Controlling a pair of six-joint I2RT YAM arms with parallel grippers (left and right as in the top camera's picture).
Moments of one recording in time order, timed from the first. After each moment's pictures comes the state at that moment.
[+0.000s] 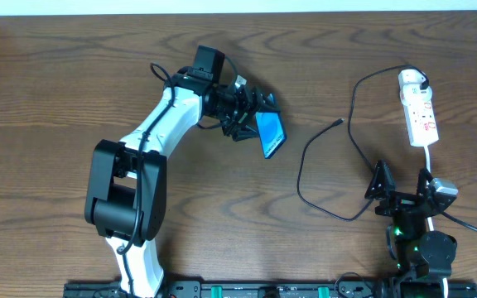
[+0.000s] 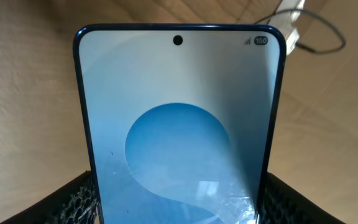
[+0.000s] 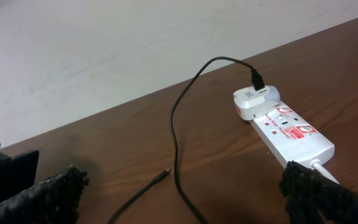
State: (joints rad) left arm -0.30 1.99 1.43 -0.63 0.91 -0.91; right arm -0.03 0.01 0.01 -0.07 0.01 0.36
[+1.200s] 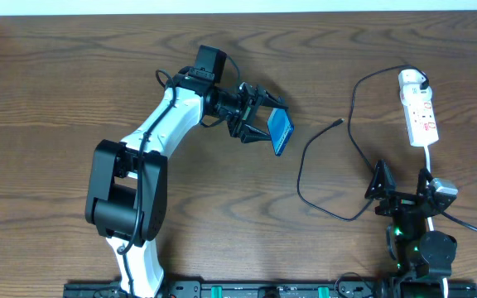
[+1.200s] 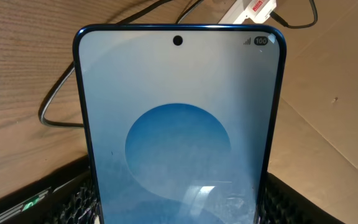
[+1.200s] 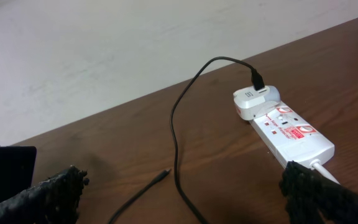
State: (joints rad) left arm -0.31 1.99 1.43 -0.62 1.12 -1.12; right arm -0.03 0.01 0.01 -0.07 0.01 0.36
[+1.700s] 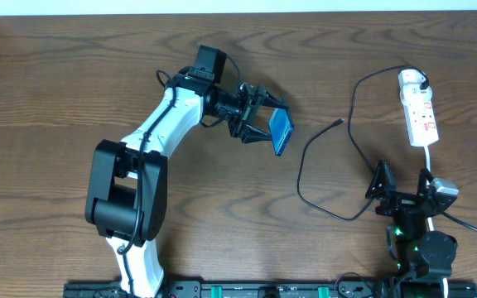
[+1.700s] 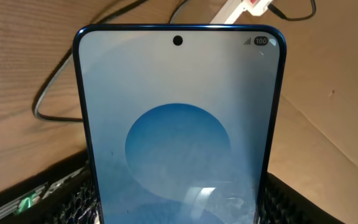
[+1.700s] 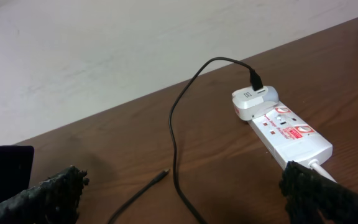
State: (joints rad) left arm -0.31 1.99 1.43 -0.62 1.16 -1.12; right arm -0.04 0.01 0.01 -0.07 0.01 0.36
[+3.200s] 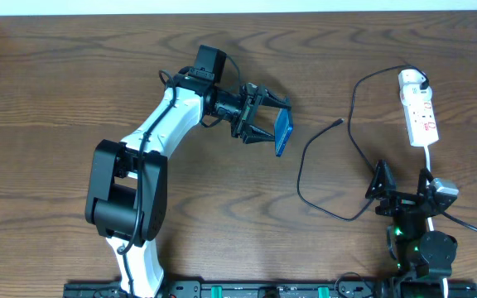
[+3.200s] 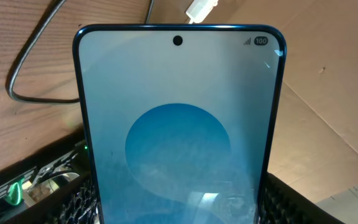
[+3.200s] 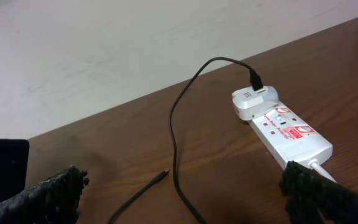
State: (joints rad) left arm -0.31 1.99 1.43 -0.62 1.25 -1.11; right arm -0.04 0.01 0.01 -0.07 0.01 0.36
